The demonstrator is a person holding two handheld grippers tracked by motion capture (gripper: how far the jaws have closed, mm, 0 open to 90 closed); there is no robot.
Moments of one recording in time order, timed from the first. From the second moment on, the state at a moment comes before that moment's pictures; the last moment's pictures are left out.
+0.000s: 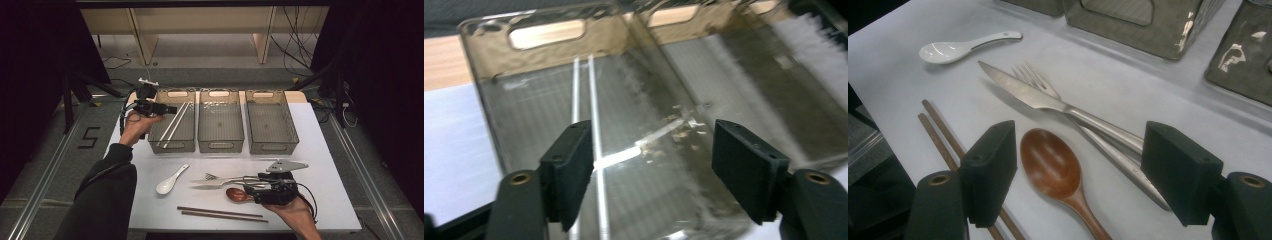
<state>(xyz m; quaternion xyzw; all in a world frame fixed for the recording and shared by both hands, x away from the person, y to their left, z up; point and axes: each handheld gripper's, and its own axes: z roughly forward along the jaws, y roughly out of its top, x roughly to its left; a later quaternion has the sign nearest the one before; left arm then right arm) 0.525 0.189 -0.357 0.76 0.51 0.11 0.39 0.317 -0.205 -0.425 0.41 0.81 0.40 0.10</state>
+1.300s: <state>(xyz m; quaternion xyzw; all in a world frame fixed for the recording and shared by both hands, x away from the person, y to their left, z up) 0.399 0.179 -0.384 0.80 0.41 0.06 0.44 0.320 -0.207 -0.432 0.39 0.84 0.36 0.08</state>
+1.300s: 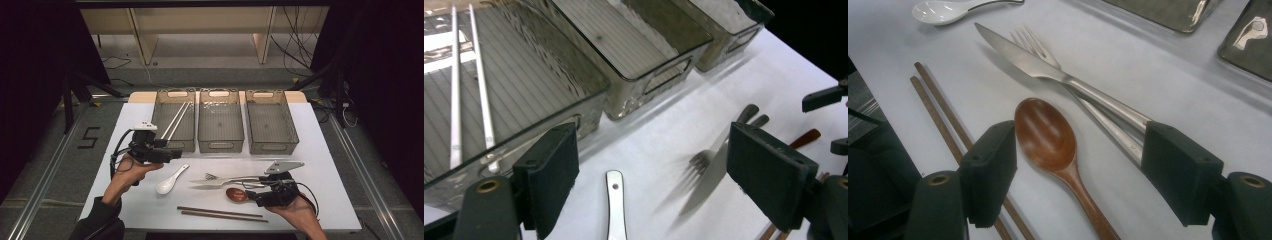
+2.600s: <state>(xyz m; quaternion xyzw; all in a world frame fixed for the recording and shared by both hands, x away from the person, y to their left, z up) 0.356 0.107 -0.421 0.92 0.26 0.04 0.29 0.309 -0.202 -0.435 0.37 0.85 0.36 0.07</state>
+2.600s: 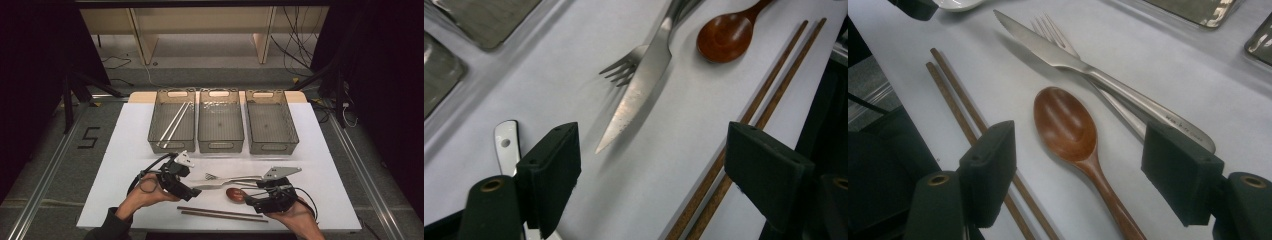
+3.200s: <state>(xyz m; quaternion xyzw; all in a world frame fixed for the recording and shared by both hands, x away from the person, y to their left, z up) 0.344 0.079 -0.436 0.96 0.19 0.03 0.22 0.309 -0.204 -0.435 0.37 0.85 0.36 0.07</state>
